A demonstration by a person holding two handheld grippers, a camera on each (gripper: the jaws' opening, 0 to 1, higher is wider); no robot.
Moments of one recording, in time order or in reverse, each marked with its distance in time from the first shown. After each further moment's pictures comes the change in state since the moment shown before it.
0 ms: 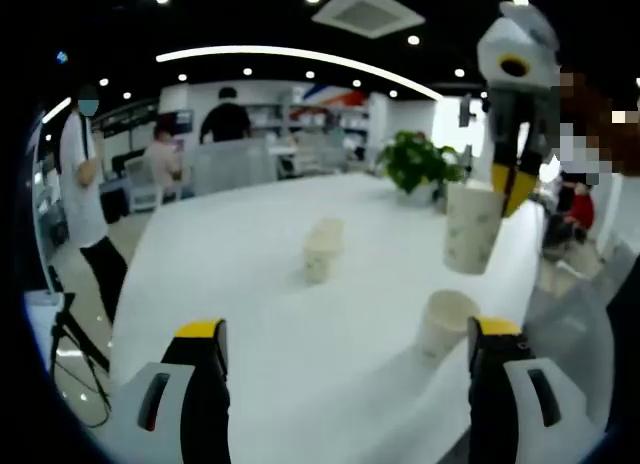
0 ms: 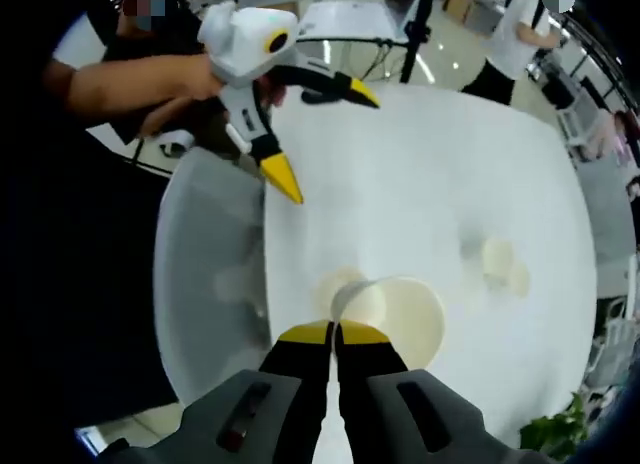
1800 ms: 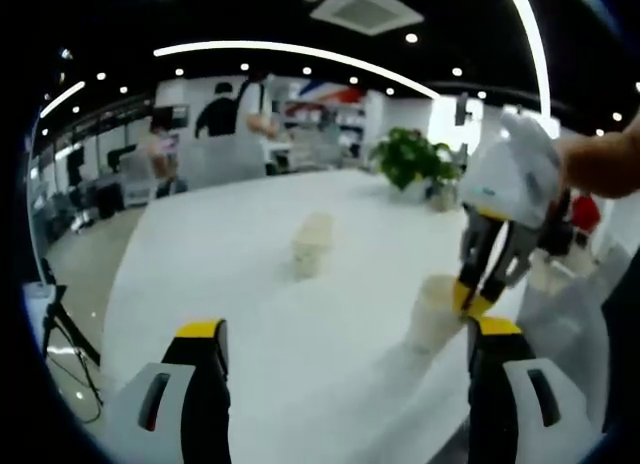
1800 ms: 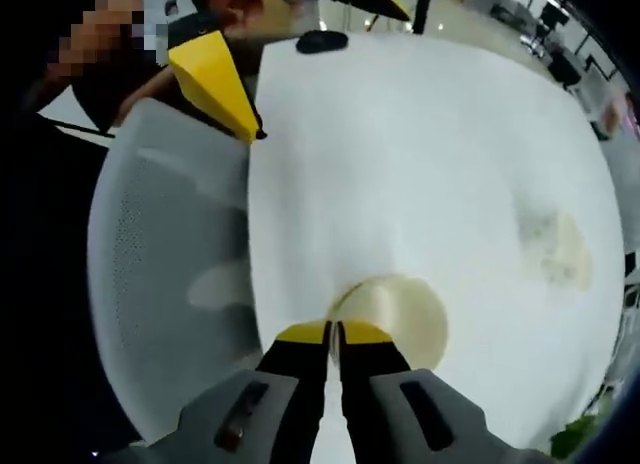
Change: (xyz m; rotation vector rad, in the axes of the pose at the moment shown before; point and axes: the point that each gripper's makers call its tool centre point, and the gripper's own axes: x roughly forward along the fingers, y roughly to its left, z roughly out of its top) left arm 0.004 -0.011 -0.008 -0.012 0.017 -0.025; right arm 0.117 0.015 -0.023 0.025 0.035 0.038
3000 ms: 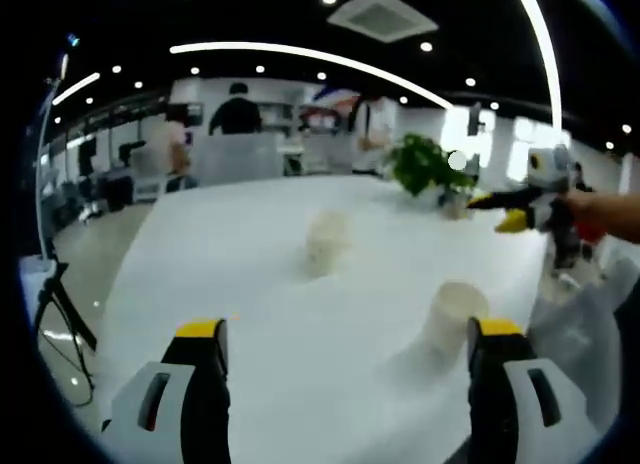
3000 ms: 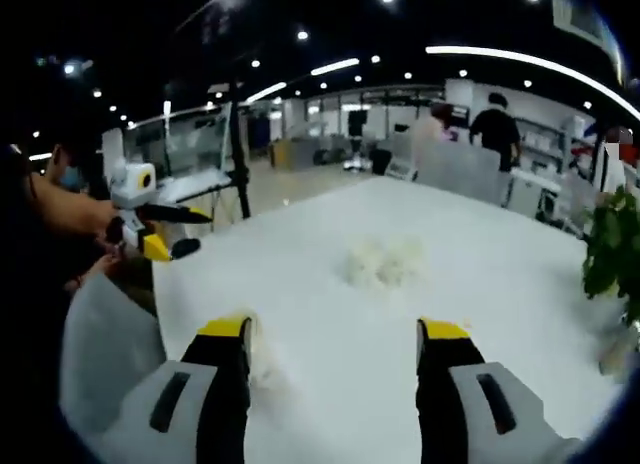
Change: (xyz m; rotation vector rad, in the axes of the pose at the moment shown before) left arm 0.005 0.017 -0.012 -0.047 -0.049 0.050; right arm -0.112 -0.090 -0.094 0.544 -0.944 -0.543
